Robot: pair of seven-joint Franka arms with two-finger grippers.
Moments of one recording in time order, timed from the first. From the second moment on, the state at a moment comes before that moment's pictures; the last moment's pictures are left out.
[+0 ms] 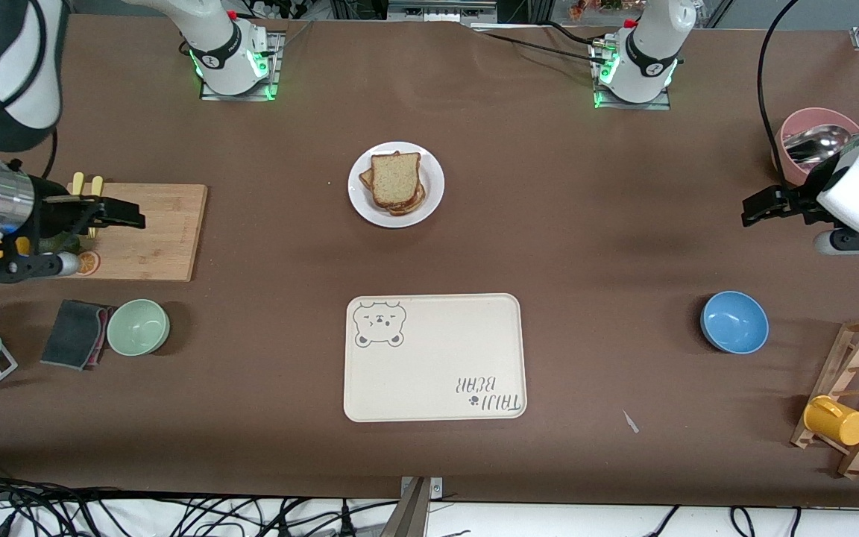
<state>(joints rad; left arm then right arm) -0.02 0.10 0.02 -1.65 0.01 1.66 -0.05 0.62 0.37 -0.73 -1.34 0.28 1.40 -0.21</state>
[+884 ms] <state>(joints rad) -0.02 -0.04 0.02 -2.01 0.00 1.95 -0.05 0.10 0.05 -0.07 -1.71 0.03 1.69 -0.04</state>
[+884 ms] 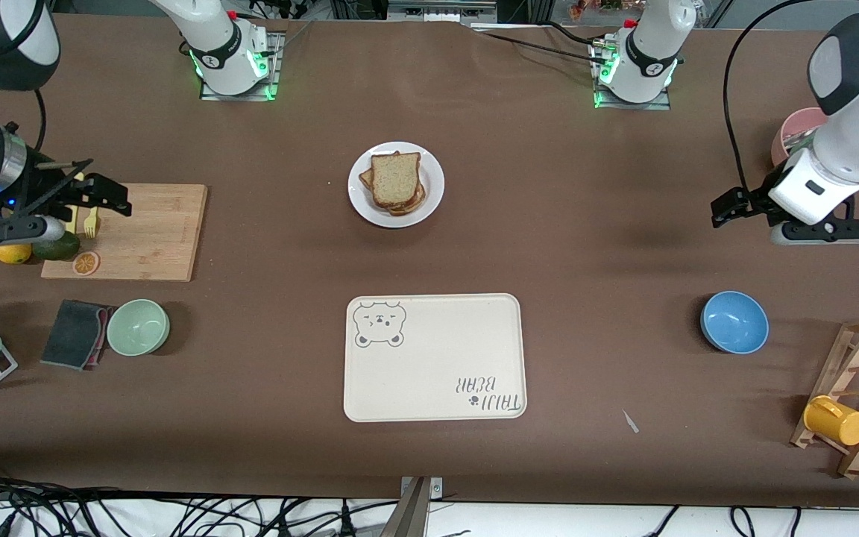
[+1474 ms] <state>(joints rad) -0.03 -0.06 -0.06 -2.14 -0.29 2.06 -0.05 0.01 -0.06 0.01 -1.74 0.03 1.65 -0.02</state>
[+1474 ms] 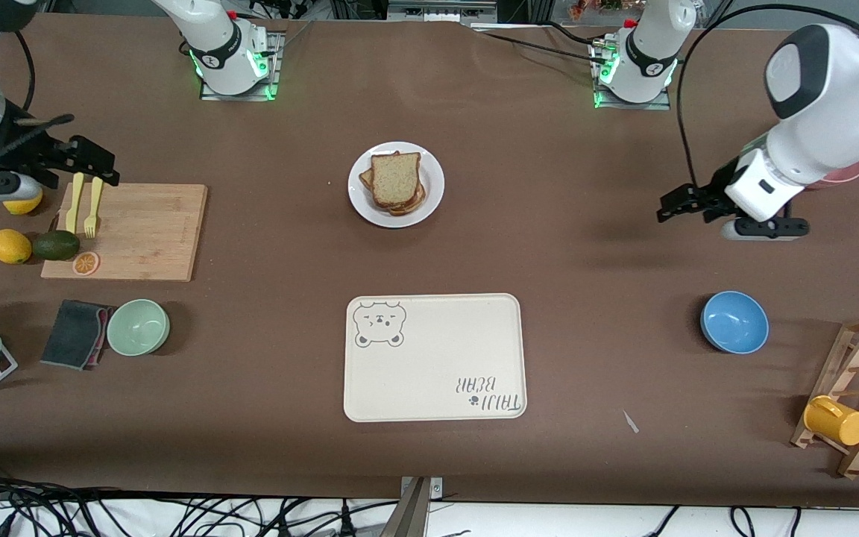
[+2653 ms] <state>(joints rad) -0.03 0.11 -0.40 -2.31 -1.17 2.42 0.24 -0.02 0.00 -0.02 -1.67 0.03 1.65 -0.01</state>
